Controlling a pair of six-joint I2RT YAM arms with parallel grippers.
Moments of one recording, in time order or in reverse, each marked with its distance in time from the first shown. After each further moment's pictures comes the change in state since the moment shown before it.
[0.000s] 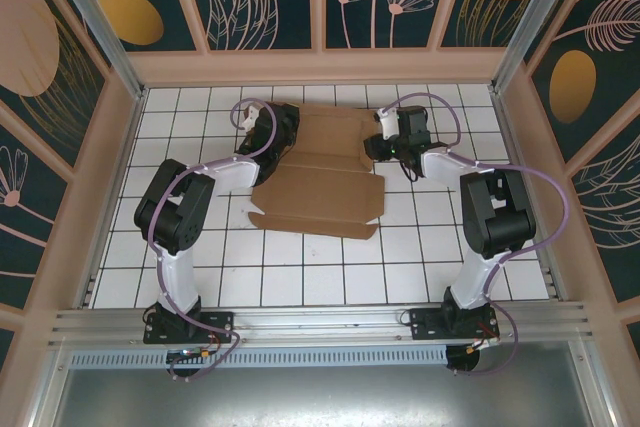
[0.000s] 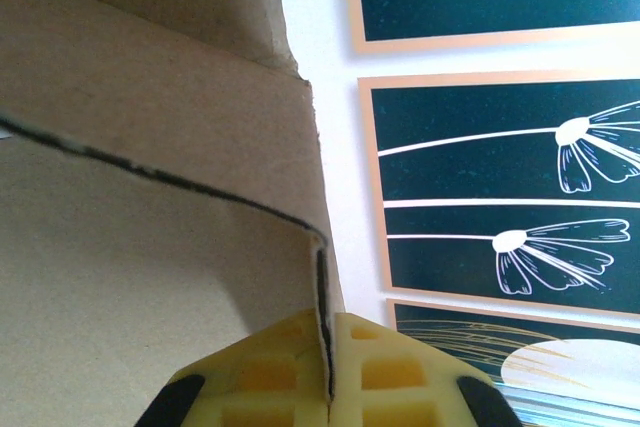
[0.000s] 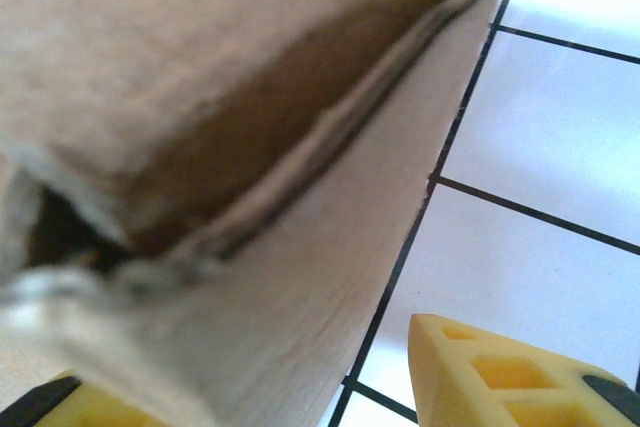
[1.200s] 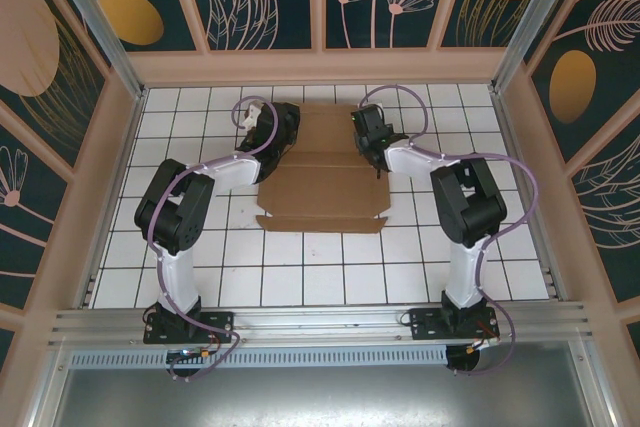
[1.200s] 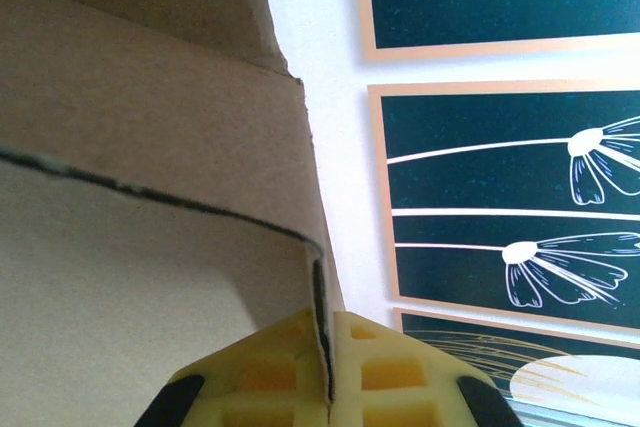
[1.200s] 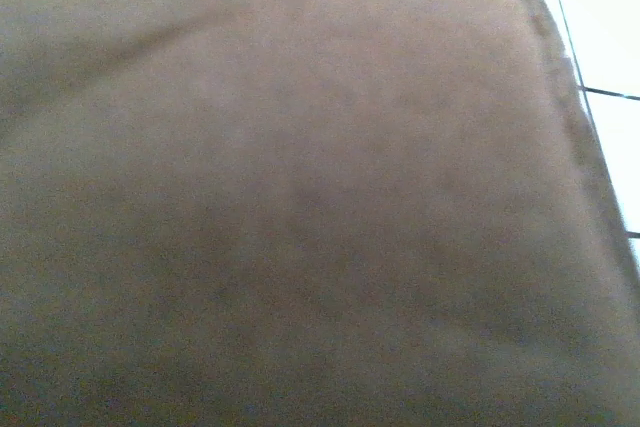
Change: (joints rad) left arm -0.007 0.000 0.038 -0.069 -0.024 -0.018; right arm 0.212 0.165 0.219 -0.160 0.738 0.199
